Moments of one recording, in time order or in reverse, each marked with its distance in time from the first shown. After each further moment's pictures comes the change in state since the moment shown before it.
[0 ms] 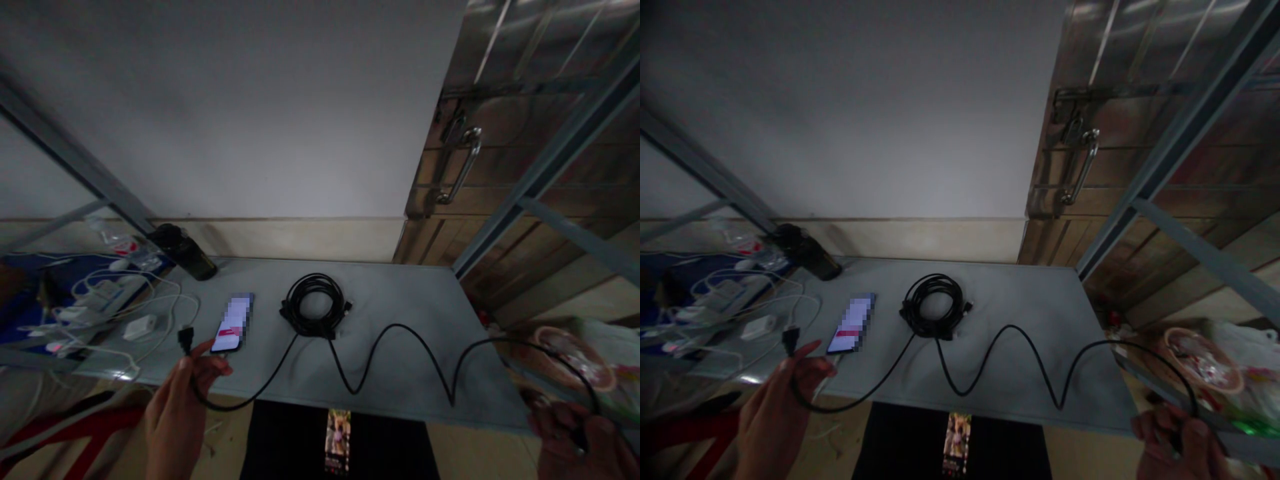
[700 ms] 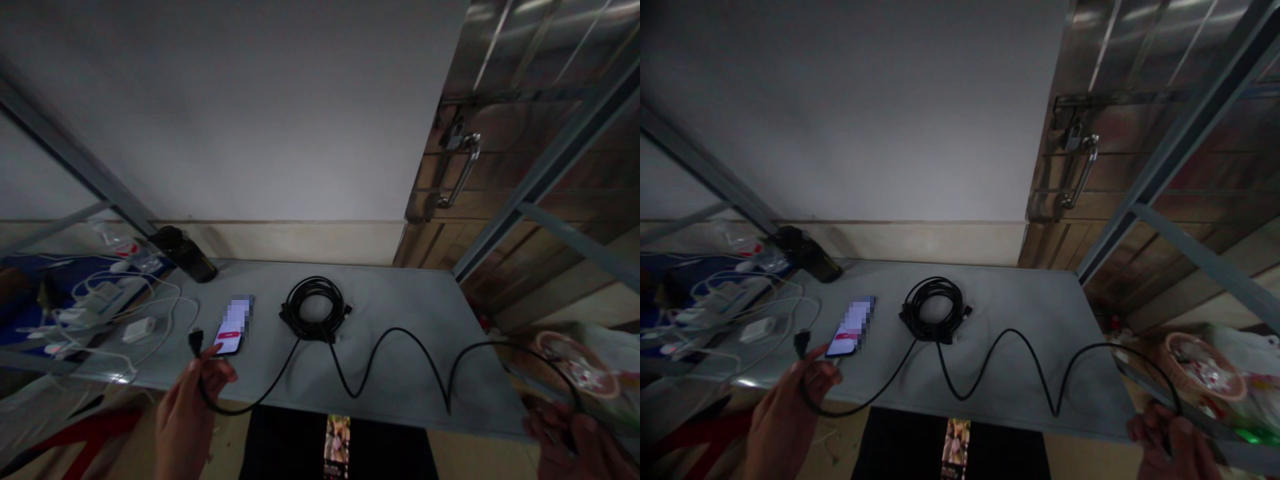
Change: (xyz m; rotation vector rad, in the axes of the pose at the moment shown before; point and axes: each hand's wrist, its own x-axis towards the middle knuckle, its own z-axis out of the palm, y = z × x) left_hand -0.004 -0.010 0.005 -0.044 -0.008 -0.060; right_hand 0.000 0.015 0.000 0.012 -0.025 -0.067
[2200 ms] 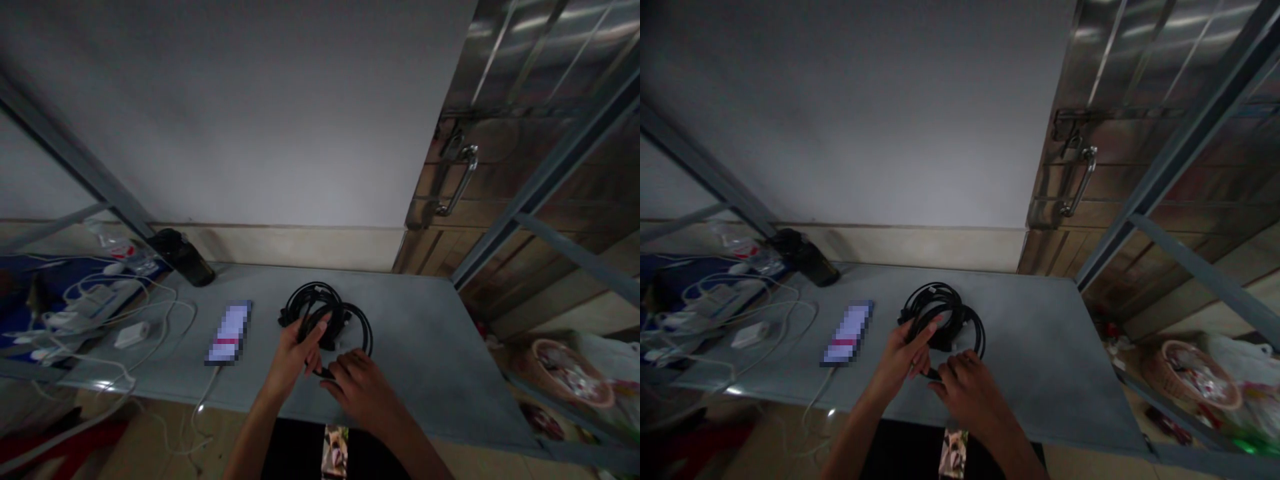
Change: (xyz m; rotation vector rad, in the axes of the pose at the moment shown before) left_hand 0.003 -0.039 0.145 0.321 -0.688 -0.072; right_hand -0.127 0.033 0.237 -0.834 -1.172 -1.163
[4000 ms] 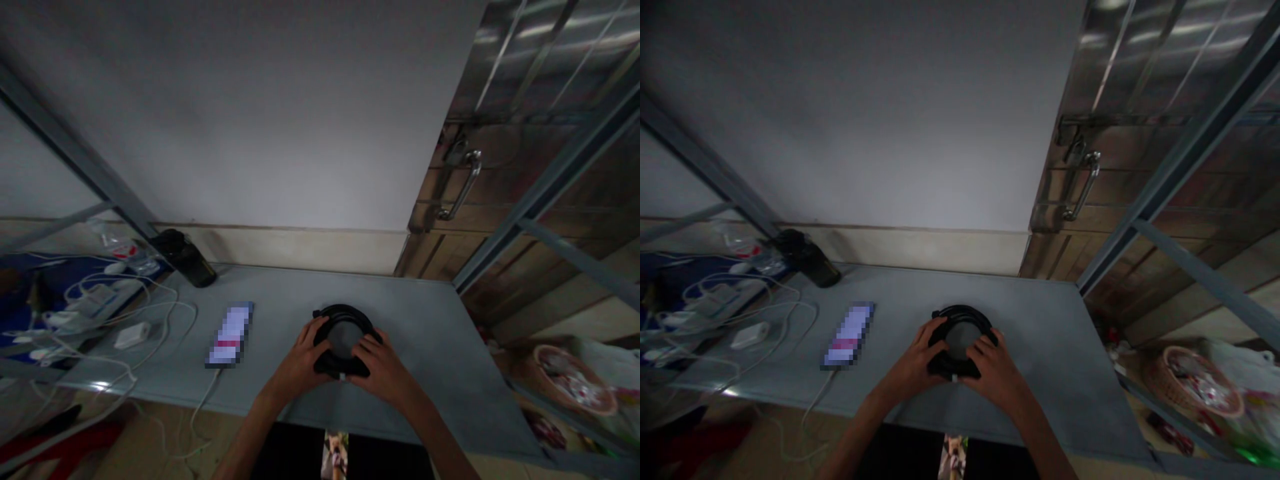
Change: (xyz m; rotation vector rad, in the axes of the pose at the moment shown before) left_hand 0.019 -0.083 -0.032 0.950 -0.249 0.621; right_hand -0.013 0.071 0.010 0.137 -0.145 0.147
